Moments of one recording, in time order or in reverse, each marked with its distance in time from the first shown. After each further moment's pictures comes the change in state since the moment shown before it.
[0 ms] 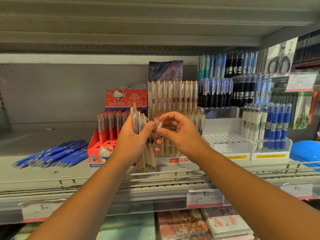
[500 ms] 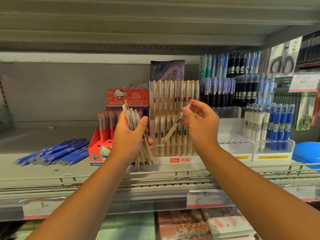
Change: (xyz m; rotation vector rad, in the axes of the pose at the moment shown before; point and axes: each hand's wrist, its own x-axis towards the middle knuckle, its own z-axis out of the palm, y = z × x) left_hand 0.002 0.001 -0.001 0.142 0.195 0.095; right_hand 0.014 0.007 -0.021 0.068 0.569 -0.014
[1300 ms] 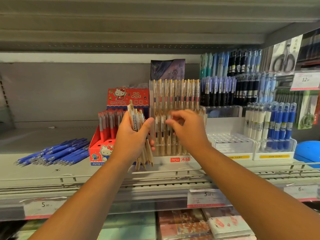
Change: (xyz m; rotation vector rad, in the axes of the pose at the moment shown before) left_hand -0.003 0.002 0.003 0.014 -0.053 -0.012; right_hand -0.004 0.013 0.010 -0.625 -0.280 -0.279
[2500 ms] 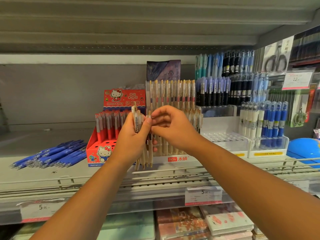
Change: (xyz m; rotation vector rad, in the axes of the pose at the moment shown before) left_hand 0.004 -0.010 0.000 0.025 -0.109 0.086; right_hand -0.002 -0.039 -0.009 0.492 -0.371 0.140
